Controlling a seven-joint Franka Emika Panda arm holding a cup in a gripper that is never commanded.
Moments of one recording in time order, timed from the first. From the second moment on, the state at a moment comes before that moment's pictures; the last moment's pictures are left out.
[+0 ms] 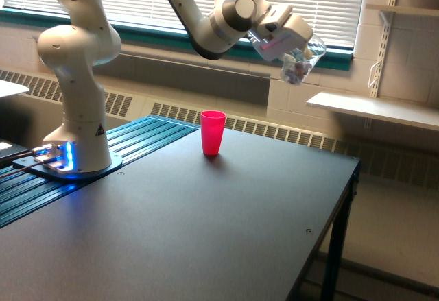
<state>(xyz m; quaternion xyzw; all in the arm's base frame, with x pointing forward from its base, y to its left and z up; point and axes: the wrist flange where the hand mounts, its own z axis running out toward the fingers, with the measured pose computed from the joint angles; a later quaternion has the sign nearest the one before) 0.442 0.214 0.414 -0.89 -0.14 -0.41 0.17</state>
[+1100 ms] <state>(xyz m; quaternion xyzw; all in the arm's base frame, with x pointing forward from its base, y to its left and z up) 0.324 0.191 0.367 -0.85 -0.39 -0.32 0.14</state>
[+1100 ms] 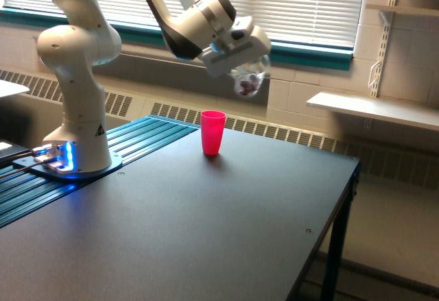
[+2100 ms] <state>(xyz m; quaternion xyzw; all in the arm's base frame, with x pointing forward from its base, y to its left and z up) 0.234 0.219 0.303 -0.88 -0.40 -0.23 0.12</state>
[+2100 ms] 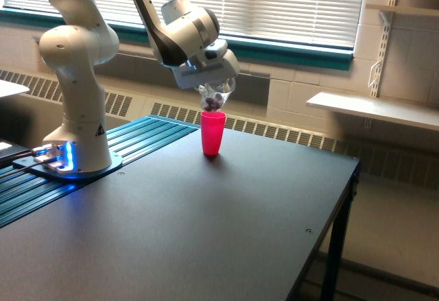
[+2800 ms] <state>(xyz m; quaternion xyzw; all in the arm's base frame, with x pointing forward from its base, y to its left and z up) 0.222 0.239 0.294 -0.89 -0.37 -0.27 0.08</state>
